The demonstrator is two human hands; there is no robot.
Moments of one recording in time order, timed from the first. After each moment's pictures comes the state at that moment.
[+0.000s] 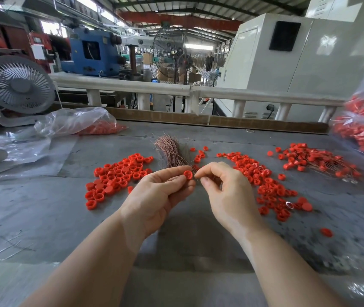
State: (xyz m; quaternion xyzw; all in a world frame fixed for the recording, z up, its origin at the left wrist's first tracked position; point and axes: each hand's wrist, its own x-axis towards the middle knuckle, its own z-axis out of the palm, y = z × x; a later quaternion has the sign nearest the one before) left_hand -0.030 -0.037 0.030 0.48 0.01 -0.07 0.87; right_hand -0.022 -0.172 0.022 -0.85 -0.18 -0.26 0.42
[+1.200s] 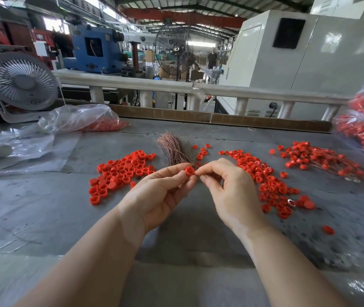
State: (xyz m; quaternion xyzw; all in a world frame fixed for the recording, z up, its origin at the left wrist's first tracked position) left_hand -0.028 -0.034 0.028 0.40 0.04 -0.11 0.91; right_hand -0.025 -0.173 0.025 -0.85 -0.21 -0.28 0.39
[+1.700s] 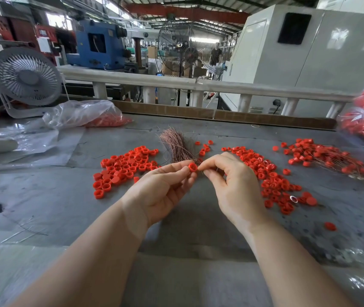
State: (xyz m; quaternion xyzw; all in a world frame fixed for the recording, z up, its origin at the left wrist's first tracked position) left_hand -0.029 -0.035 0.030 0.41 0.04 -0.11 0.90; right_hand -0.025 -0.173 0.027 -0.84 -0.23 -0.30 0.39
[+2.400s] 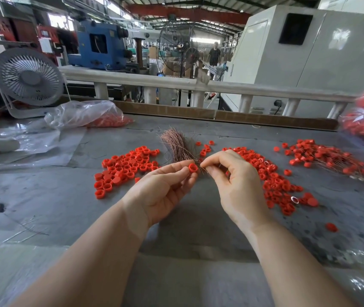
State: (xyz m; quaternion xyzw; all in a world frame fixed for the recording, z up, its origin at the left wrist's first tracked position) left_hand -0.030 -0.034 0.031 0.41 0.05 -0.11 0.90; right_hand -0.026 -0.174 0.028 -0.82 -0.23 -0.31 0.41
